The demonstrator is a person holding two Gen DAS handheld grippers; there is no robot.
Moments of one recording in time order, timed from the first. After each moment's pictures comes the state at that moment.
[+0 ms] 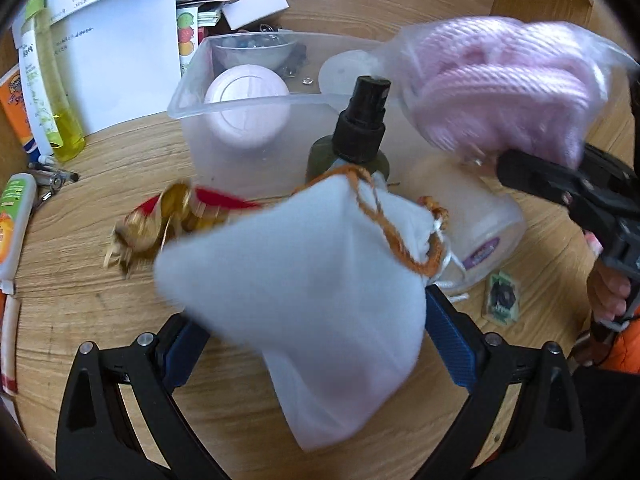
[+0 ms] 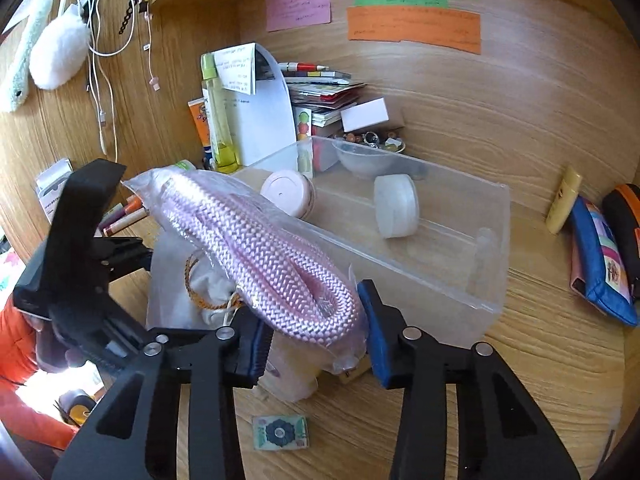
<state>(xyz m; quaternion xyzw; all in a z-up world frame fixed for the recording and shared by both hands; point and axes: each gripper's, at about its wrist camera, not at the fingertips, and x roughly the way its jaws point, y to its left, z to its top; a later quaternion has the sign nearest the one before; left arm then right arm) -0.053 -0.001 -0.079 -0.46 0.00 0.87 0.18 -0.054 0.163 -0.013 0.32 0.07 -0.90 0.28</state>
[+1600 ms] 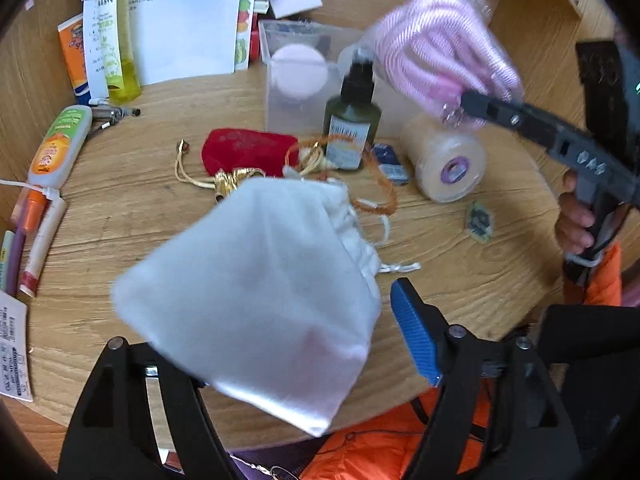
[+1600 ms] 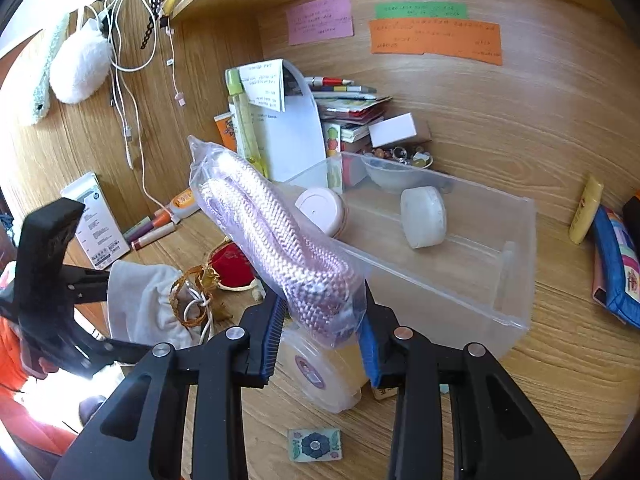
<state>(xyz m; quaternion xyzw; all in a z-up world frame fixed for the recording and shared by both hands) 0.015 -0.055 -0.071 -0.48 -0.02 0.86 0.17 -0.047 0.150 -0.005 0.31 0.05 -0.89 0.32</state>
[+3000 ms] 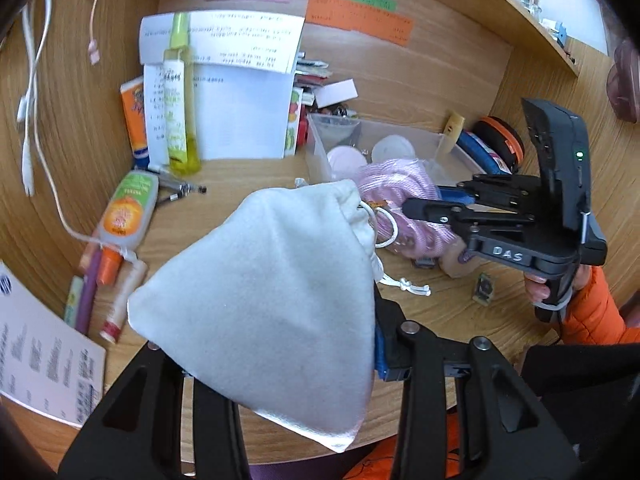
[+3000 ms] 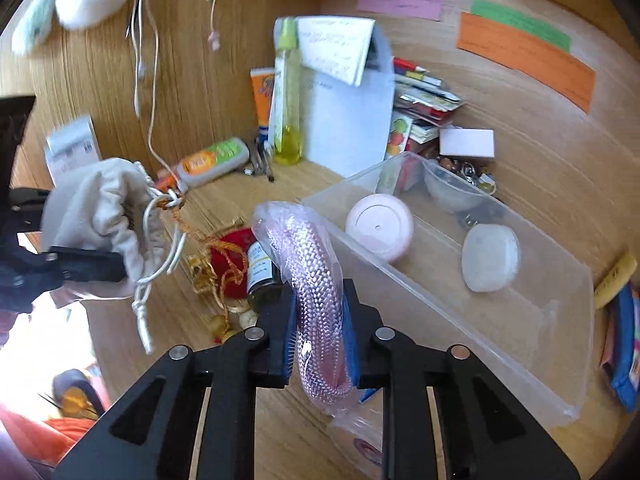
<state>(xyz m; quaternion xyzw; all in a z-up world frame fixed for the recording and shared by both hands) 0.025 -0.104 -0.002 -0.37 -0.03 0.92 0.14 -0.063 0.067 -0.007 0.33 0.15 -0.87 0.34</state>
